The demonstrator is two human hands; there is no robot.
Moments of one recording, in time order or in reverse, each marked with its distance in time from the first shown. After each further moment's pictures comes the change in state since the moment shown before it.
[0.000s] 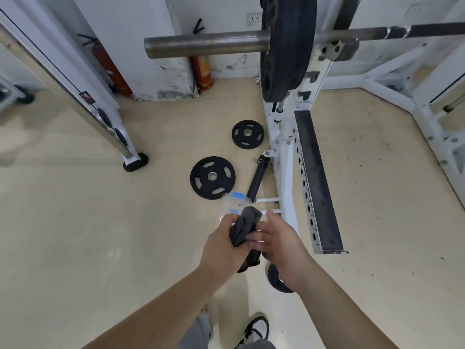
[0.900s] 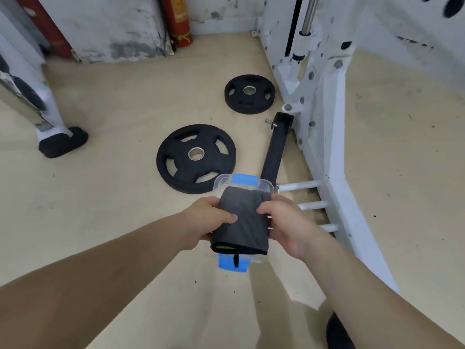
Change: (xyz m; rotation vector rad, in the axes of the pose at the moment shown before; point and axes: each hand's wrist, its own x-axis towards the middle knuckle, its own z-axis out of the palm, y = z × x) left_hand 0.425 -0.391 0.092 -0.097 -0.245 -0.320; right_hand 0.520 0.219 -0.049 -0.065 0.115 -0.108
